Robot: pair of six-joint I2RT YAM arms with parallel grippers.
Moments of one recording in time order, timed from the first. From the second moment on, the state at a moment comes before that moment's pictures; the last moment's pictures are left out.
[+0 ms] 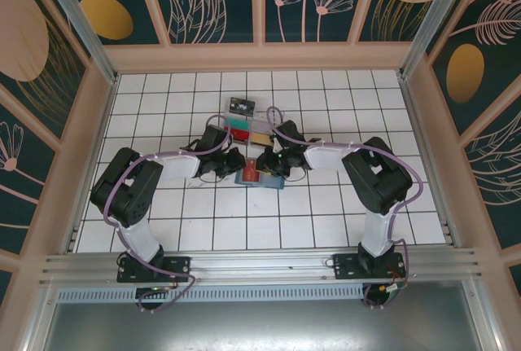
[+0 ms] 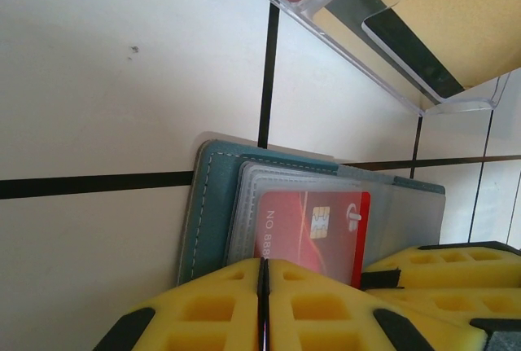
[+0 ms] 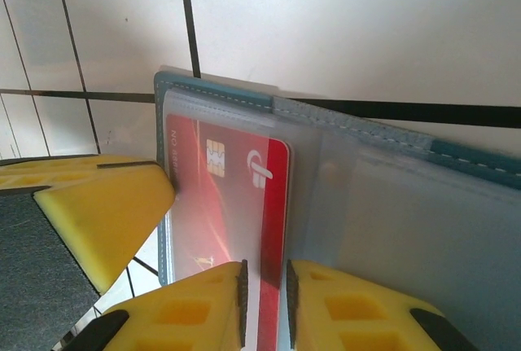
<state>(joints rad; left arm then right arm) -0.51 1.77 0.85 0.00 0.35 -0.85 0.65 1.87 1.03 -0.13 -0.45 0.84</state>
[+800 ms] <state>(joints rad) -0.51 1.75 0.82 0.00 0.33 -0.85 0.61 1.89 0.98 -0.02 -0.57 0.86</state>
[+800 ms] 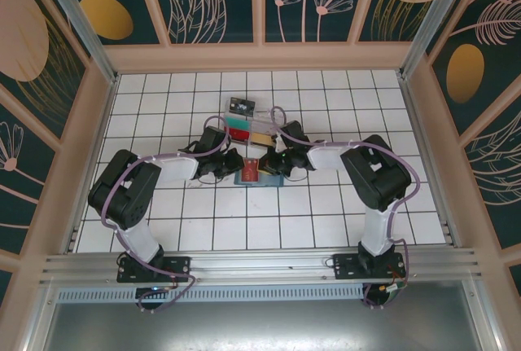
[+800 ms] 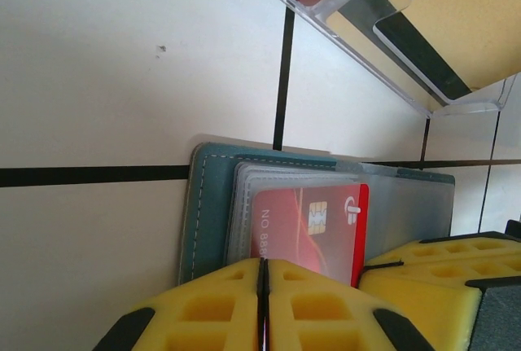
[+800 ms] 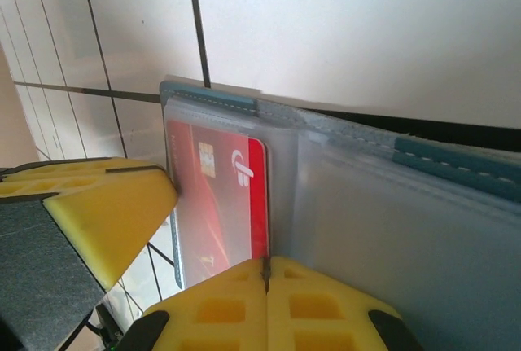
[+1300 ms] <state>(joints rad) -0.51 1.75 0.86 -0.06 0.33 -0.82 0.57 1.83 0.90 -0.01 -0.61 0.83</state>
